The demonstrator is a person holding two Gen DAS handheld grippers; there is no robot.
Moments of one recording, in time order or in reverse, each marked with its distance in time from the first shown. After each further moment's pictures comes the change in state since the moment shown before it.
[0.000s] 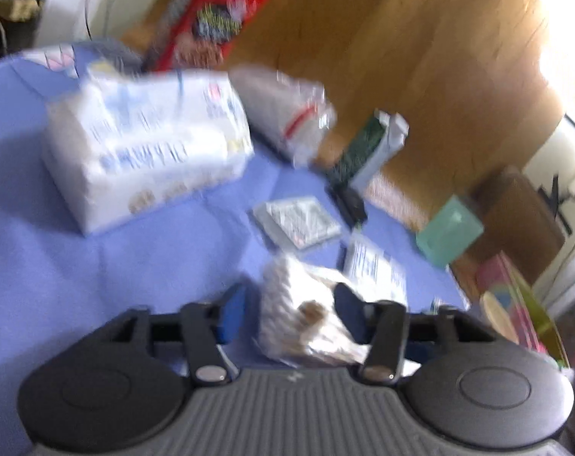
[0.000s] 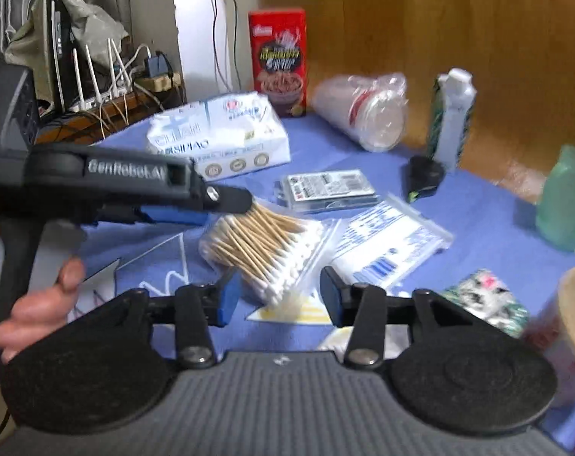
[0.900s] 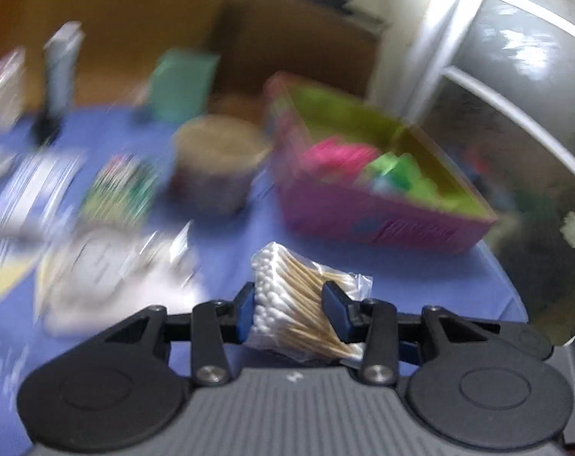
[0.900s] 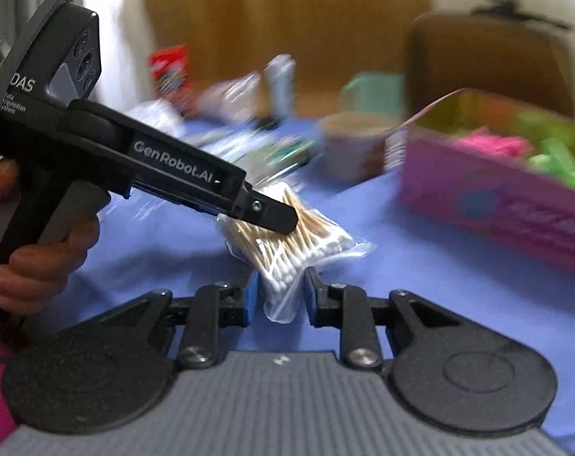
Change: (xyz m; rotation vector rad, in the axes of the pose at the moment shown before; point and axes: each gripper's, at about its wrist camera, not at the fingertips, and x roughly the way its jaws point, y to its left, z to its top) left arm -0.002 -0.218 -0.110 0.567 0.267 -0.331; right arm -0.183 -0.013 -0.149 0.249 -0.171 -0.317
